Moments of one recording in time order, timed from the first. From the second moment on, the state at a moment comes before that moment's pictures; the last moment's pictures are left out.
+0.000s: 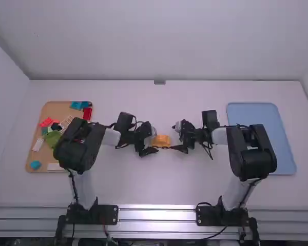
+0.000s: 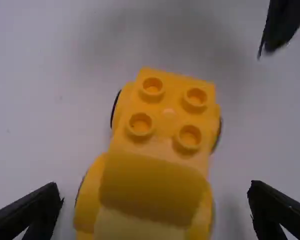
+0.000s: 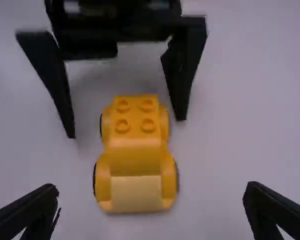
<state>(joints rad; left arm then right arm) -0.26 1.94 0.82 0.13 0.83 0.79 0.16 1.91 0.76 0.10 -1.01 -1.07</state>
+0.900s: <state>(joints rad) -0.04 0.92 0.81 -0.50 0.60 0.52 0.39 2.13 0.98 0.11 -0.87 -0.82</state>
